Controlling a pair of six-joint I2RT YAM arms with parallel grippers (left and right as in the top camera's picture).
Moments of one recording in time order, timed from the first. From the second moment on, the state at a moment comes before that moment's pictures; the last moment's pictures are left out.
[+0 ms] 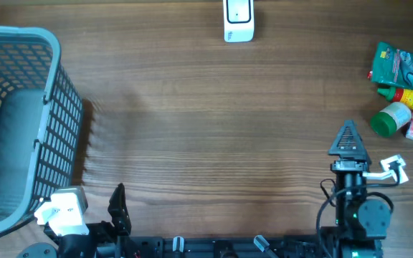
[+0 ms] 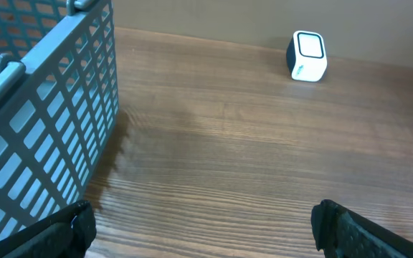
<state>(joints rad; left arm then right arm) 0.15 0.21 0.99 -1.24 0.16 -0.07 0.00 0.02 0.06 0.05 0.10 1.05</state>
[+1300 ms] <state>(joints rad) 0.15 0.21 0.99 -1.23 0.16 -0.07 0.02 0.02 0.01 0.00 -0.04 0.15</state>
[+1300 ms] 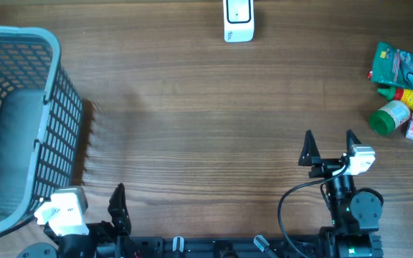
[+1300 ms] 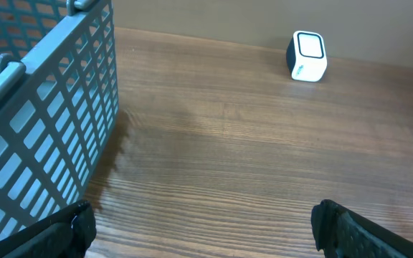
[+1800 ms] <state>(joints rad) 0.15 0.21 0.99 -1.24 0.16 -0.07 0.02 0.02 0.01 0.00 -0.04 0.15</state>
